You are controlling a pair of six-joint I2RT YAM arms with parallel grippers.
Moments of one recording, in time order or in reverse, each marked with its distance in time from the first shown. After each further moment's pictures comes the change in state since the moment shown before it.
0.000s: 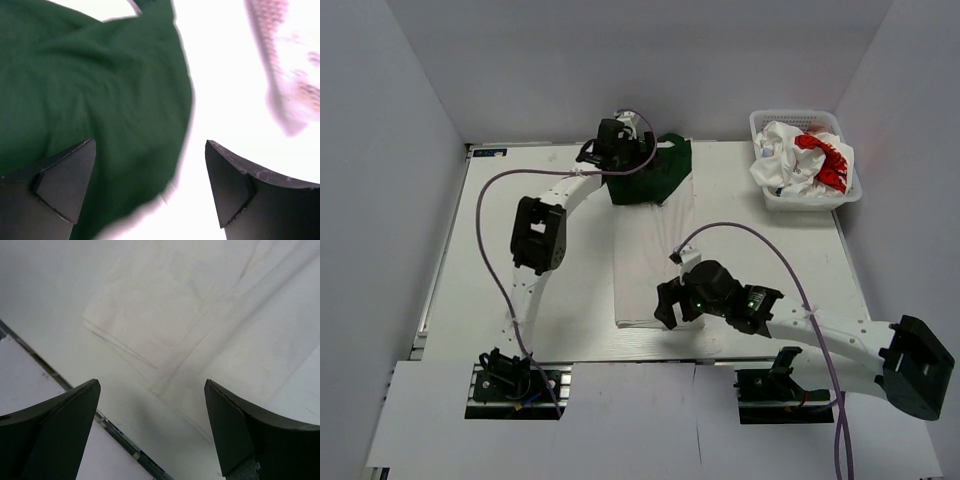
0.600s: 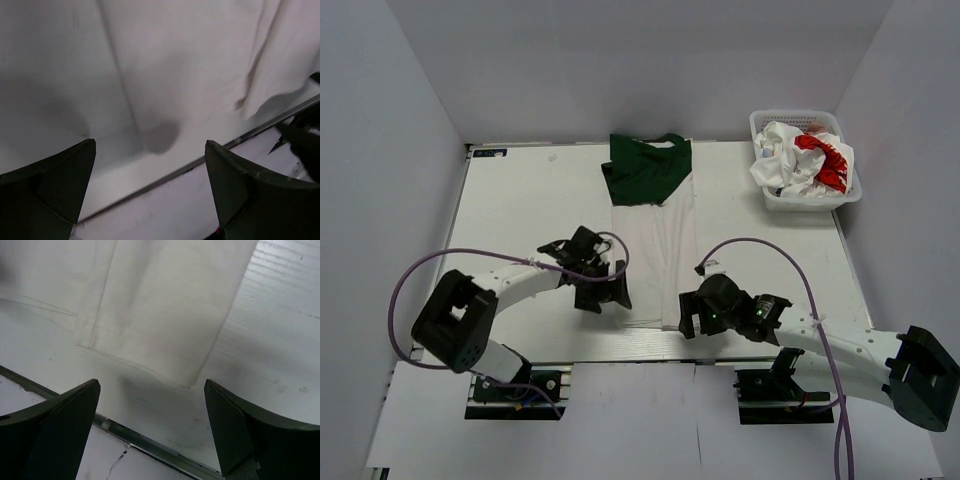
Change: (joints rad) left arm -0.180 -0.985 -1.334 -0.298 0.066 -0.179; right arm -0.028 -0.087 -0.100 -0.219 0.113 0.221
